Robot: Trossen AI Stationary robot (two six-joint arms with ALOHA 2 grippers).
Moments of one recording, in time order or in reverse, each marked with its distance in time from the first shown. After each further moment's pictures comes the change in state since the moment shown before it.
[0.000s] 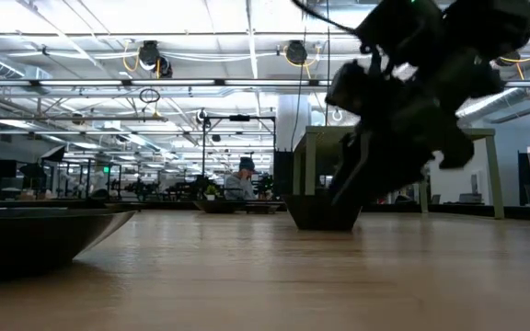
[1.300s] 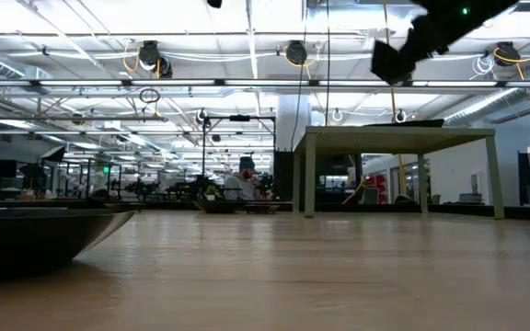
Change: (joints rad) left arm 0.100 0.000 0.000 0.029 -0.099 0.170; right arm -0.444 -0.979 0.009 -0.581 0.381 -0.295
